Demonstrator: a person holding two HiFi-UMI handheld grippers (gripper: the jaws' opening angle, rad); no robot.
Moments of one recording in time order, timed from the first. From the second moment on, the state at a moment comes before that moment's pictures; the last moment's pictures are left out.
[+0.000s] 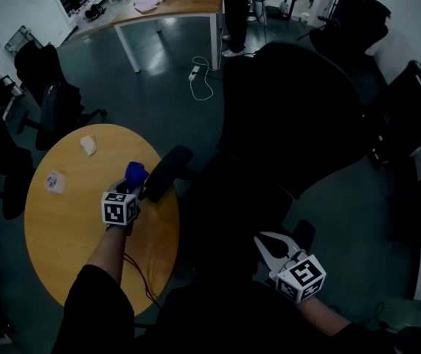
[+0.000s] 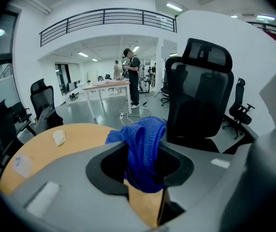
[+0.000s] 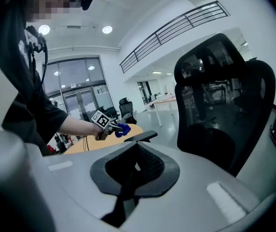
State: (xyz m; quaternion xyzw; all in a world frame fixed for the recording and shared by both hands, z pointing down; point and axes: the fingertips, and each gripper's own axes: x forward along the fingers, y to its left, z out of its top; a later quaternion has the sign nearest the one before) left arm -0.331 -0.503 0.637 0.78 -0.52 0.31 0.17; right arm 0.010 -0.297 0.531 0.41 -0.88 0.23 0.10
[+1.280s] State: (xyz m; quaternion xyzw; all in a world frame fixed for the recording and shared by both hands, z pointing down) left arm -0.168 -0.538 0.685 0.83 -0.46 0.24 0.21; right arm 0.065 -0.263 0.550 0.47 -0.84 0.24 0.15
